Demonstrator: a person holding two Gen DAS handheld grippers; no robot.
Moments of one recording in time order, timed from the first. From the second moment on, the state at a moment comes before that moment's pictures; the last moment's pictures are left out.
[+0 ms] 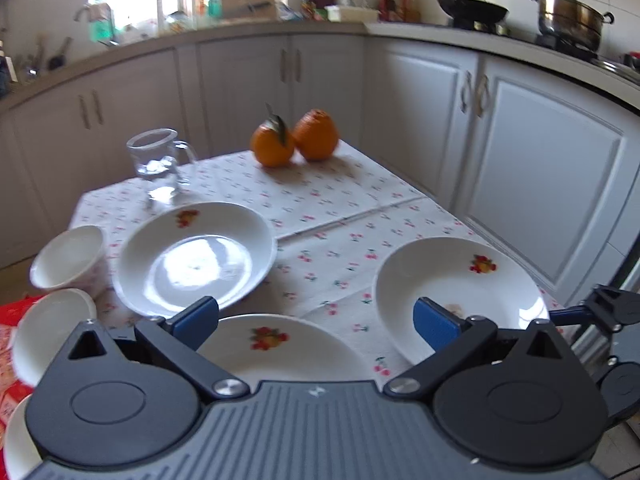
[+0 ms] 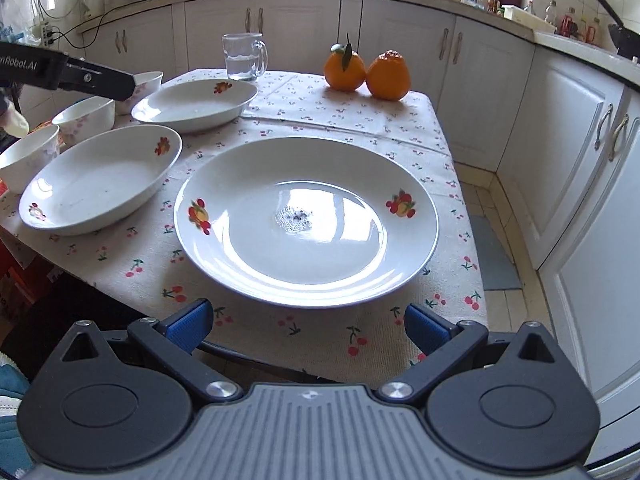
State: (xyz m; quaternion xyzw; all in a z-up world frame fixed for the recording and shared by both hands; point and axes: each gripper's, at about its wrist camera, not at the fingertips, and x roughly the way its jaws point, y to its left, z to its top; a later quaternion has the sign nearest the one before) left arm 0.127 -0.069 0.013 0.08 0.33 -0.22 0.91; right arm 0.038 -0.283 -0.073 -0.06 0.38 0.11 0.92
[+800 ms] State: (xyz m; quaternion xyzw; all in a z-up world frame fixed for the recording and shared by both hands) left arm 0.239 -0.193 -0.054 0.16 0.50 -0.40 0.75; right arm 0.053 -0.304 -0.085 -0.06 0.35 0.17 0.92
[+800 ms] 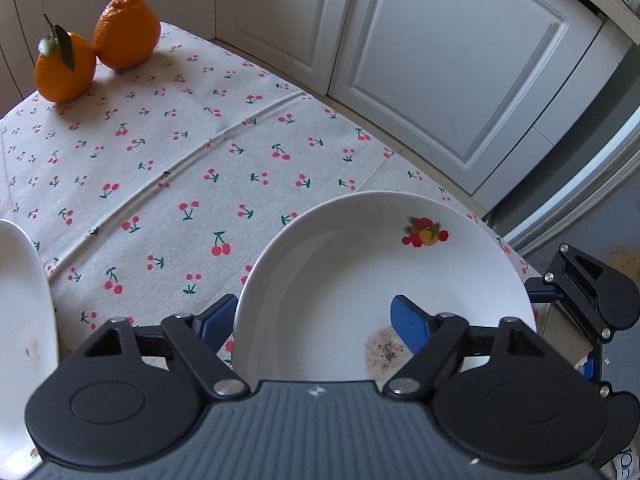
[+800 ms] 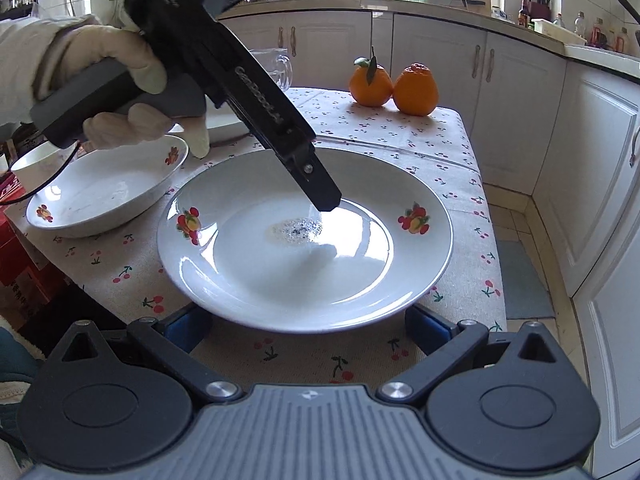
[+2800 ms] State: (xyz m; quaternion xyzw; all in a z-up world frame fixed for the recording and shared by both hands) left arm 0.330 -0.237 -0.061 0.14 0.48 -0.42 0.76; right arm 0.134 -0.332 -0.082 -0.05 0.36 0.14 0.92
